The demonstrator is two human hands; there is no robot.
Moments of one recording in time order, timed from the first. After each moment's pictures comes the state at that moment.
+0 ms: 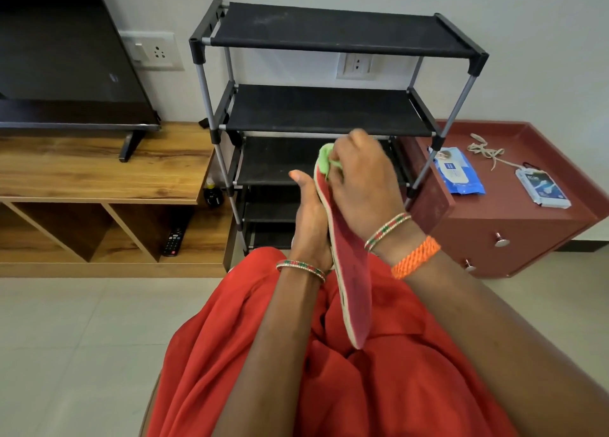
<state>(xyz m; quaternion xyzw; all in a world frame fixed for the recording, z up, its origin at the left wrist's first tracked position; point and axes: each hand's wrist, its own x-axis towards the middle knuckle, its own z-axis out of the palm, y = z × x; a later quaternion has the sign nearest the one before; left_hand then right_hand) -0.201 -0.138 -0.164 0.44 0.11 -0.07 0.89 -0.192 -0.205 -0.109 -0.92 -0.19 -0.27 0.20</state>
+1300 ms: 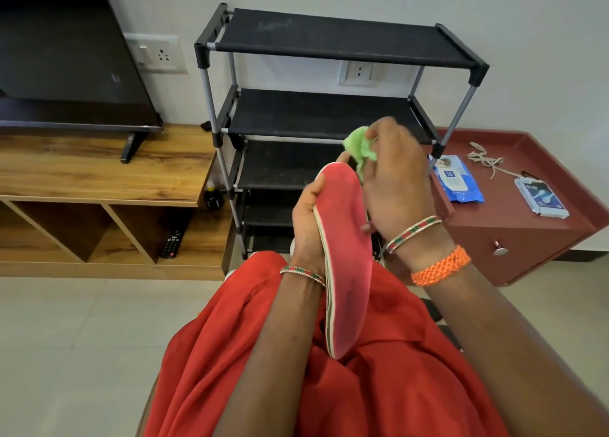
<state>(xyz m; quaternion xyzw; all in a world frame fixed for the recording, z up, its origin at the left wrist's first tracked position) -0.213 -0.143 -0.147 0.25 0.02 -0.13 0.96 -0.193 -0.225 -0.092 -0.92 -0.11 -0.30 0.23</state>
